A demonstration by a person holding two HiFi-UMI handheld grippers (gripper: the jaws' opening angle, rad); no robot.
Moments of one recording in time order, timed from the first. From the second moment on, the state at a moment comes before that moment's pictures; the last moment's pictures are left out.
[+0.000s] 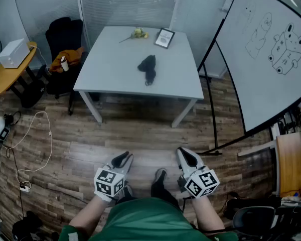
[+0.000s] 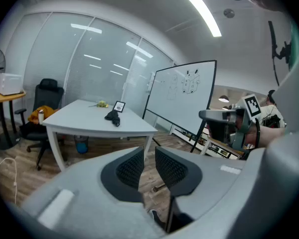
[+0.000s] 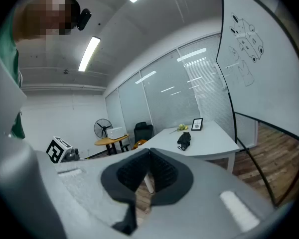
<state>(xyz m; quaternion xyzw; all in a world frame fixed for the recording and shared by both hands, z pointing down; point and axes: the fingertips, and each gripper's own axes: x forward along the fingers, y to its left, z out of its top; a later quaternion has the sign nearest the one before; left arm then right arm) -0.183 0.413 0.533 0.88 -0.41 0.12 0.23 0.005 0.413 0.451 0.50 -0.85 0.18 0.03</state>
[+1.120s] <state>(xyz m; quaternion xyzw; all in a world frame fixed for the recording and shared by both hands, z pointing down) -0.251 0.364 0.497 0.88 -0.44 0.07 0.17 0.001 0.375 0.420 0.58 -0.81 0.07 -0.02</state>
